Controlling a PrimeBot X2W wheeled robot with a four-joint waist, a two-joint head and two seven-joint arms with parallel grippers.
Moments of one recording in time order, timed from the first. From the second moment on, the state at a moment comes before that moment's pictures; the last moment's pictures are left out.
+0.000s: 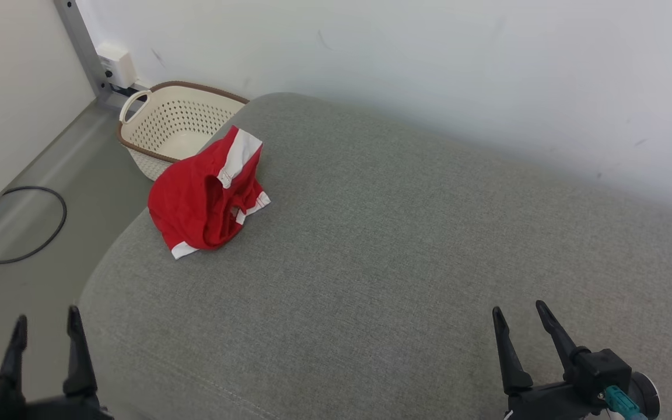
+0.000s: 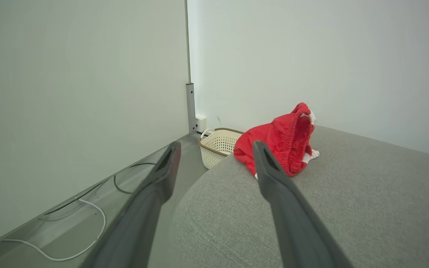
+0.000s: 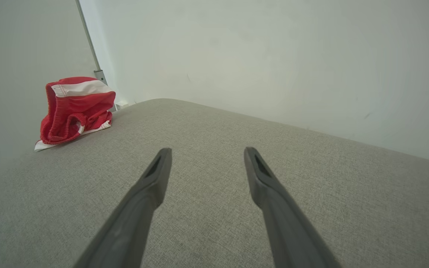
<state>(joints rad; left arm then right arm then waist) -0.09 0.18 0.09 0.09 -0.19 0.11 -0.25 -0.08 -0.12 0.21 0.21 0.09 0.13 -0.26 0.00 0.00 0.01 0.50</state>
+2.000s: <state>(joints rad) -0.84 0.53 0.05 1.12 -0.37 -0.09 0.03 -0.21 -0.10 0.25 0.19 0.06 0.13 -0.26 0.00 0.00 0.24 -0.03</state>
